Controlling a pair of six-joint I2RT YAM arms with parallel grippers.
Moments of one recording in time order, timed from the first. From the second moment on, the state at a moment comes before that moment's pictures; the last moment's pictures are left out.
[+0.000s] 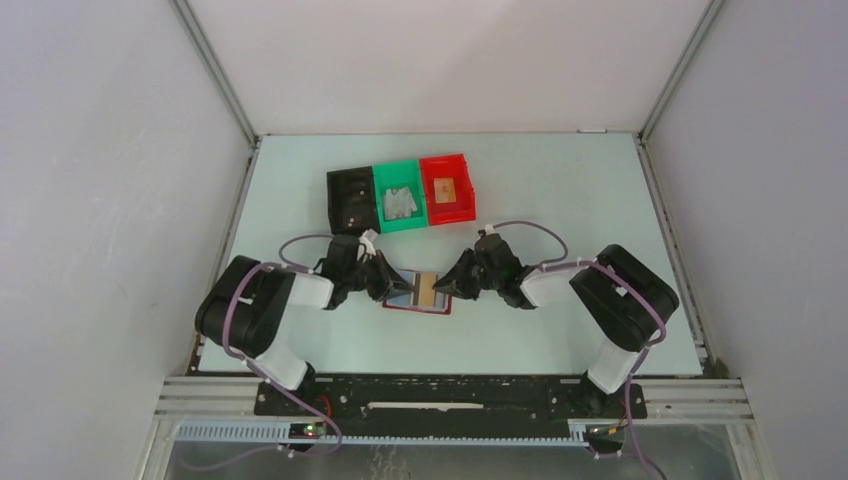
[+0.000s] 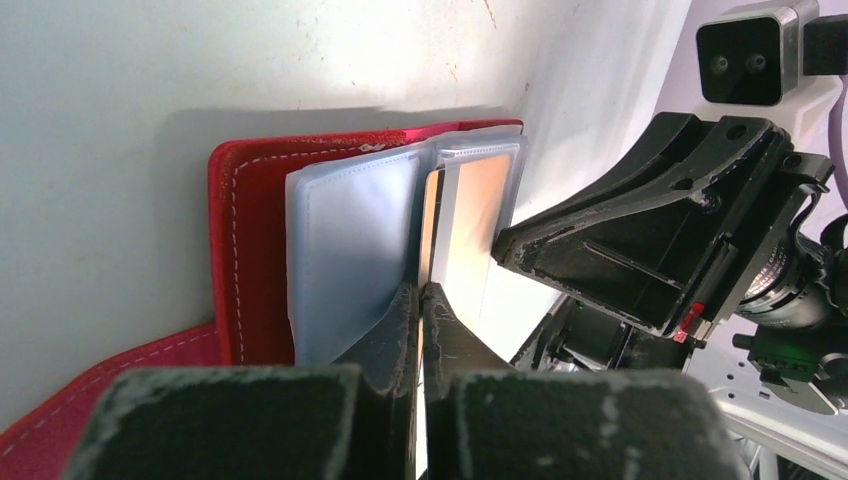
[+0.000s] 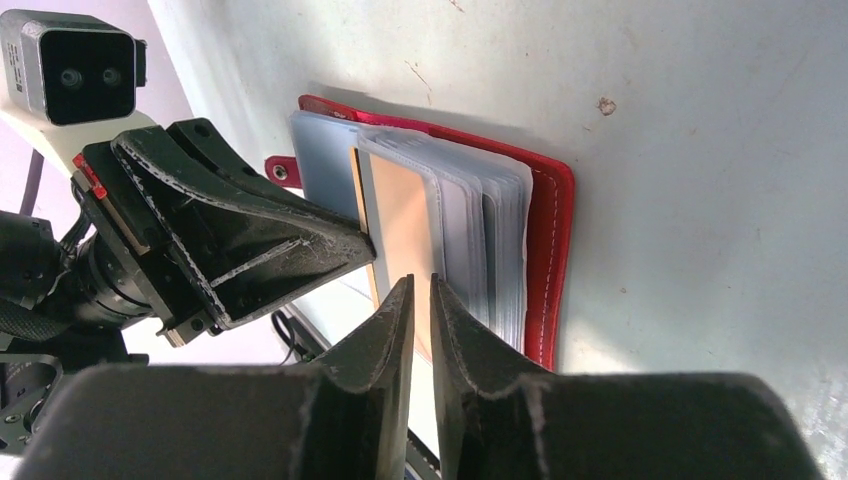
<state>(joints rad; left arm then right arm) -0.34 1.61 0.46 0.41 0.61 -0.92 0.69 1.73 0.67 0.40 -0.27 1.20</state>
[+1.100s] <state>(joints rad) -0.30 1.59 0.43 0.40 0.62 -0.91 0.67 1.62 0.58 0.30 -0.19 1.17</state>
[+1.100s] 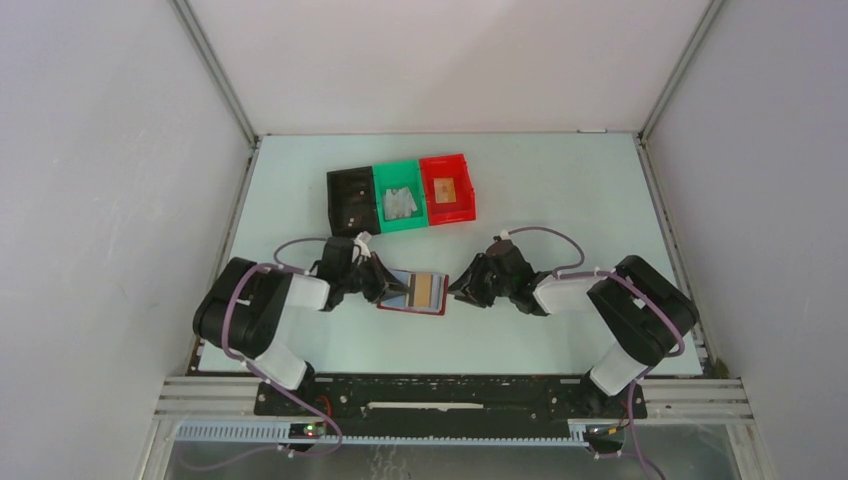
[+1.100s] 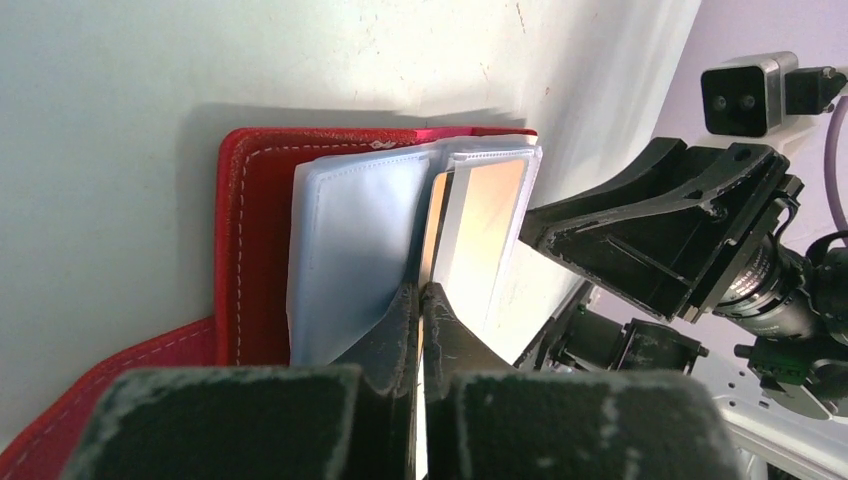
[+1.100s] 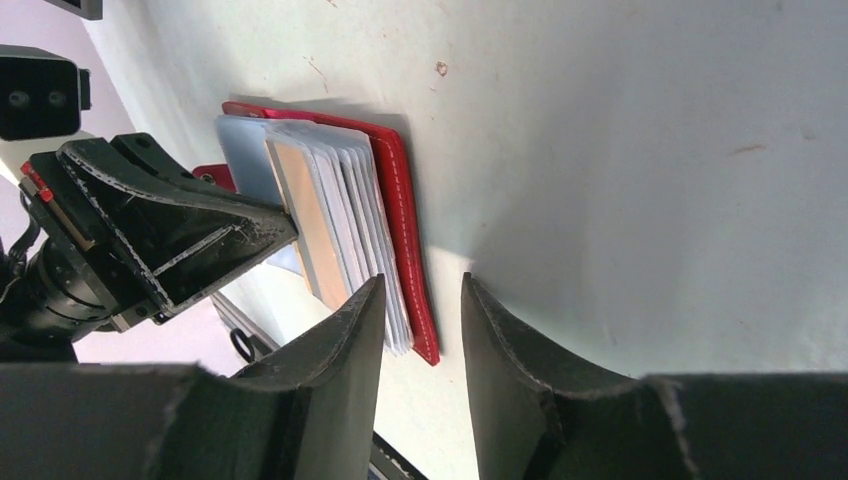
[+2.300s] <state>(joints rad) -0.32 1.65 0.46 0.41 0.66 -0.91 0.69 1.72 0.57 0.50 -0.29 1.18</state>
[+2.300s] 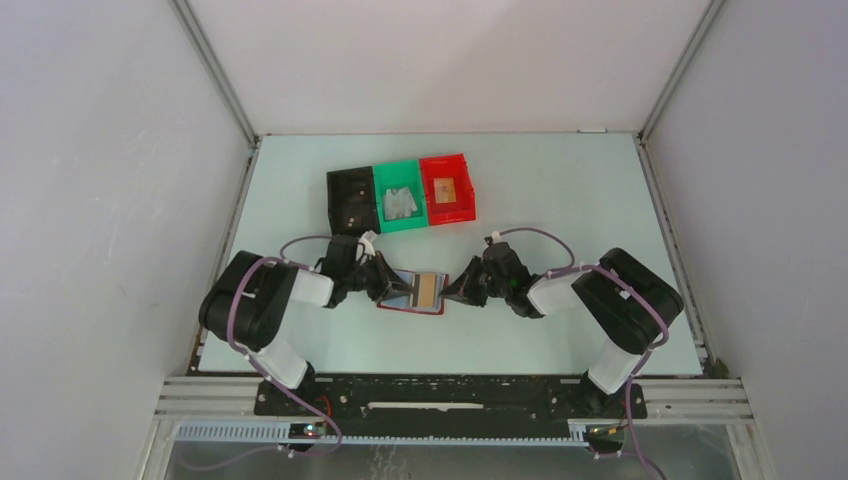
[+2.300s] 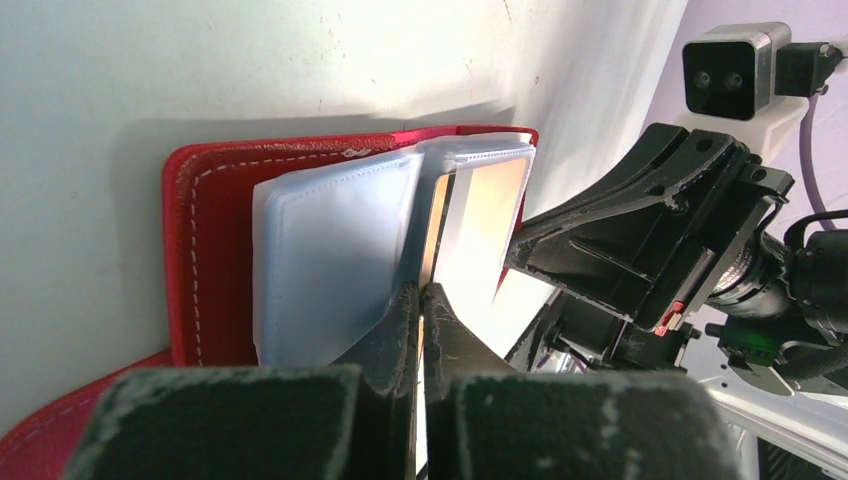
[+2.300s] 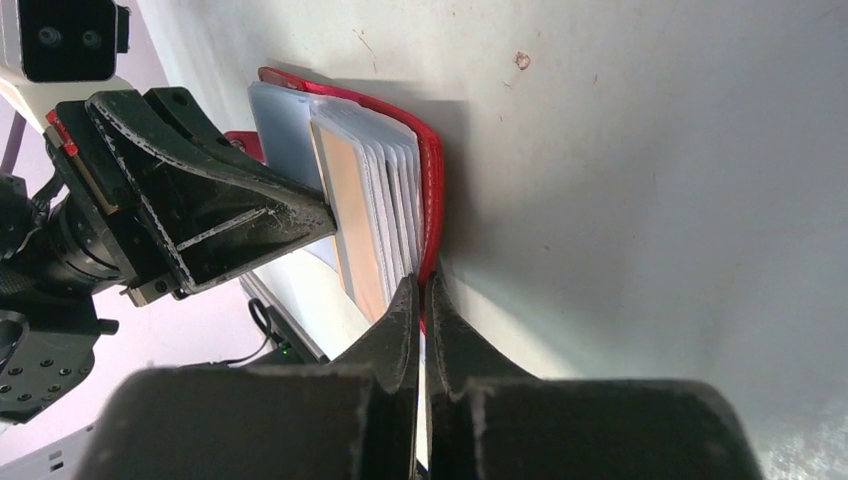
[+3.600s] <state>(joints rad) -0.35 1.62 0.46 0.39 0.66 -0.89 0.59 1.64 0.42 0.54 -0.28 1.23</state>
